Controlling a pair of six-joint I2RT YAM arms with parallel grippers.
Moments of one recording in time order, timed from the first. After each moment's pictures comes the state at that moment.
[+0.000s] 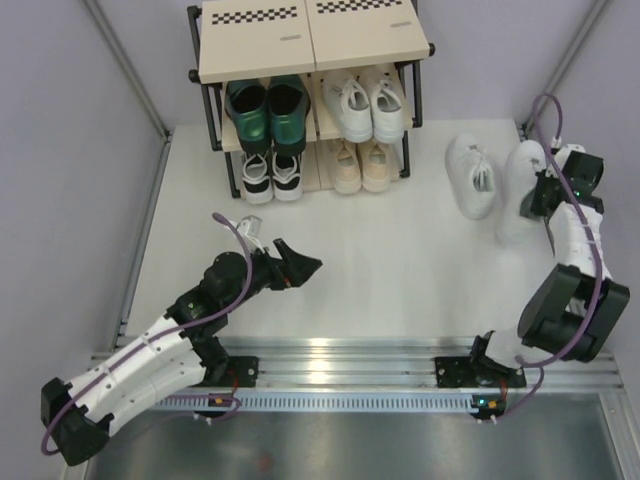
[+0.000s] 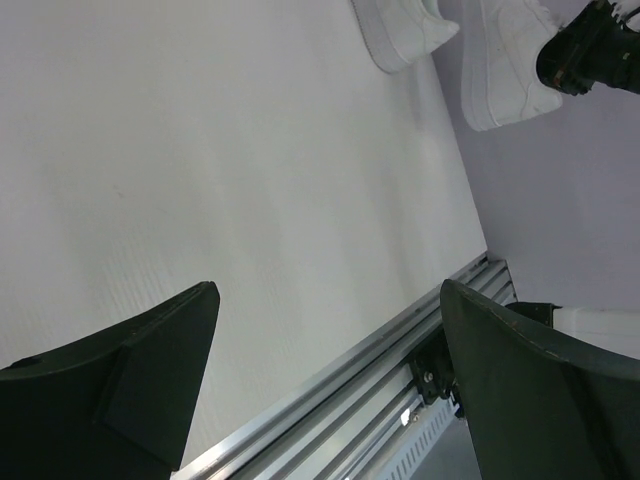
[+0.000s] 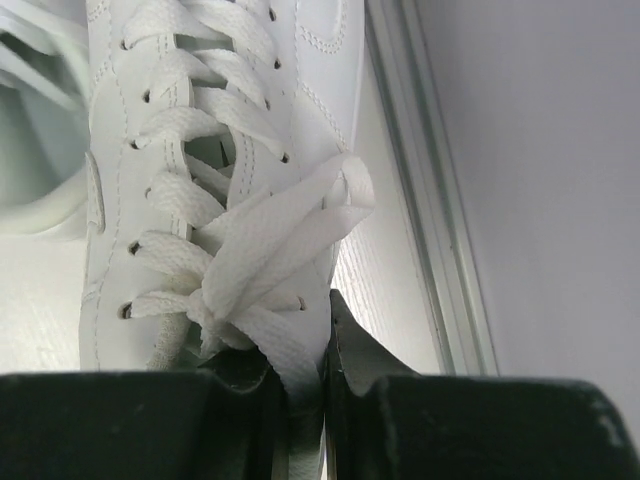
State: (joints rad) left arm -0.77 0.63 0.46 -0.09 -0.03 -0.86; right arm -0.41 1.49 1.13 -0.42 -0.02 -0.18
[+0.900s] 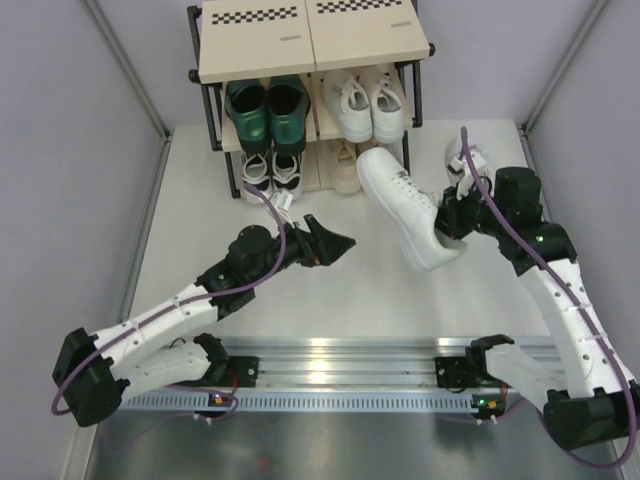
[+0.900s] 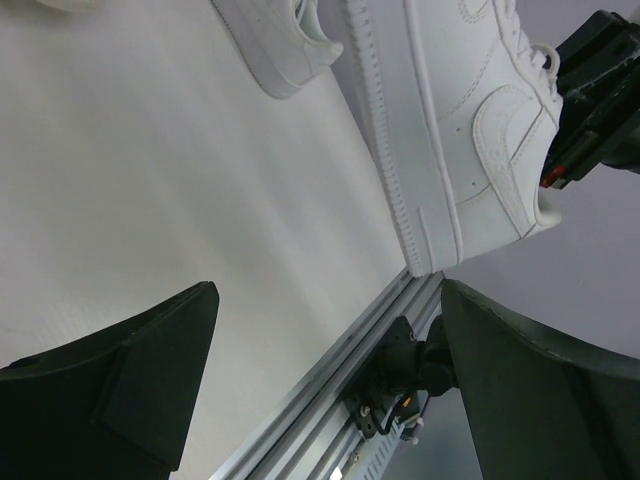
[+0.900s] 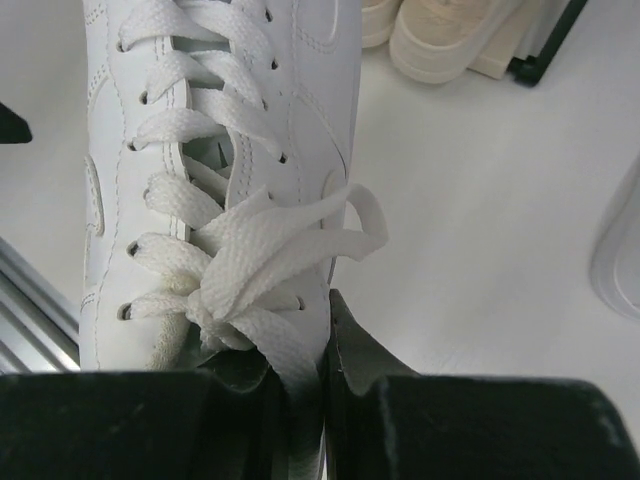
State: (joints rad) left arm -0.81 0.95 0.63 0.19 0.08 -0.85; right arm 0.19 0.95 1.07 -0.67 -0.44 -0.13
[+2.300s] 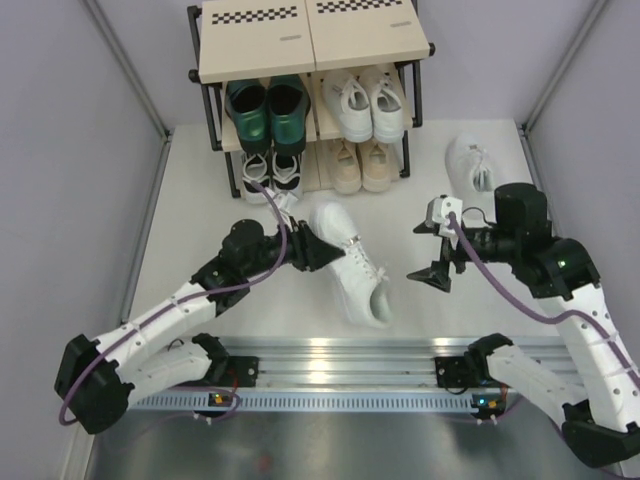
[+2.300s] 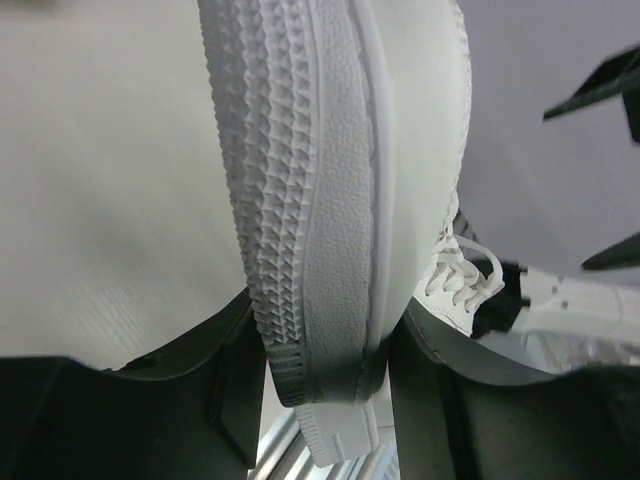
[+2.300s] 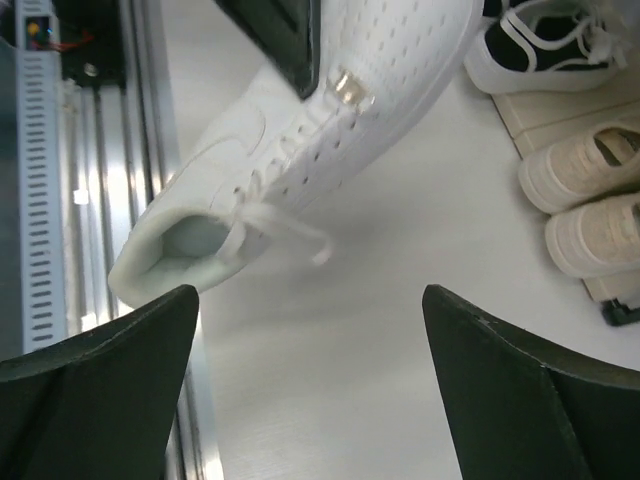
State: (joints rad) left arm -0.71 0.95 0.61 0.22 0.26 -0.75; right arm 0.39 0.83 1.15 -0.94 -0.74 -0.68
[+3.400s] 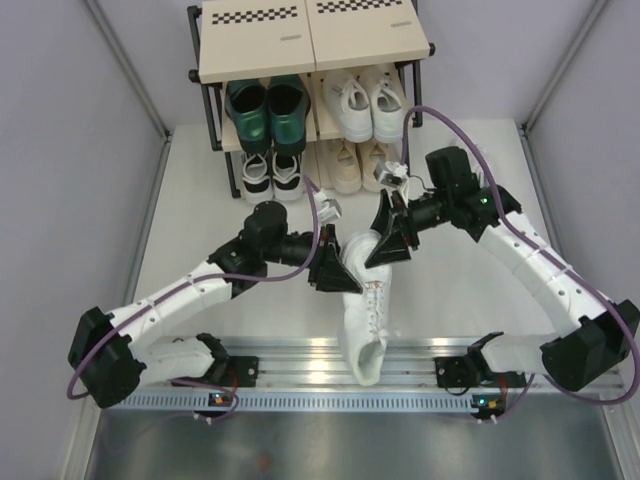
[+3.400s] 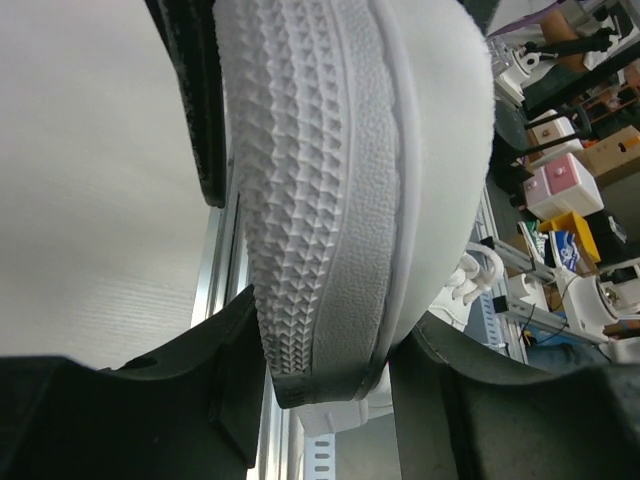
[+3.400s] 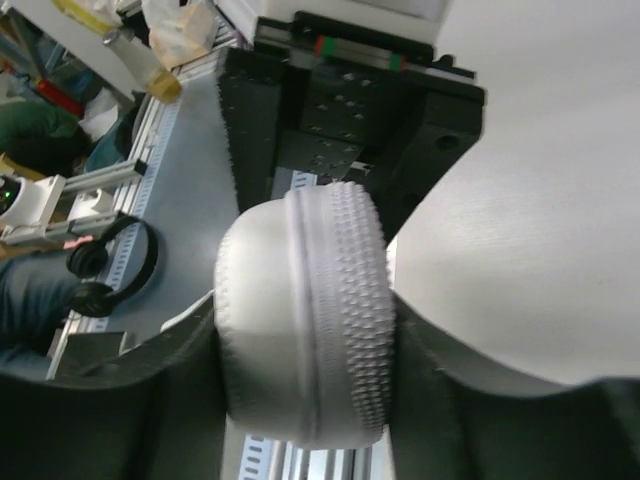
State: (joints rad) left arm -0.77 1.14 0.82 0.12 0.91 -0.52; right arm 0.52 1.27 1.26 -0.73 -1.24 -0.24
